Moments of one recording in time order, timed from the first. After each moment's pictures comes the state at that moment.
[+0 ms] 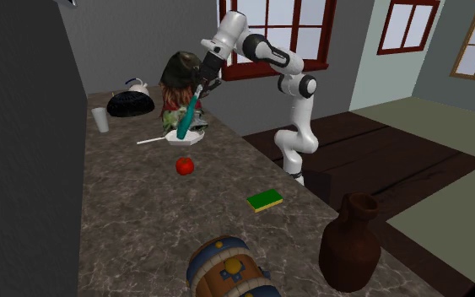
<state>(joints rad) -0.14 -0.23 -0.44 -1.41 -0.22 1.76 -1.22</state>
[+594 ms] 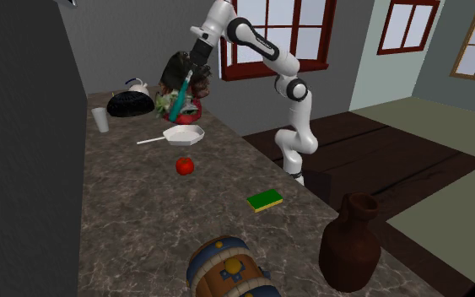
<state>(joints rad) -0.23 -0.05 -0.68 -1.10 0.01 1.62 -1.51</state>
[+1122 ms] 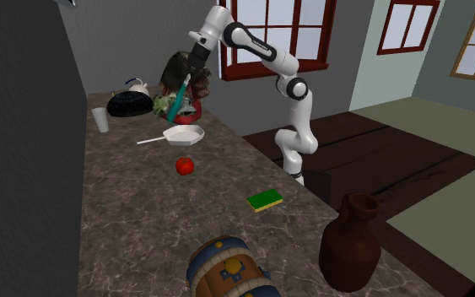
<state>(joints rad) -0.25 -0.09 -0.70 -1.20 0.01 1.68 -1.55</state>
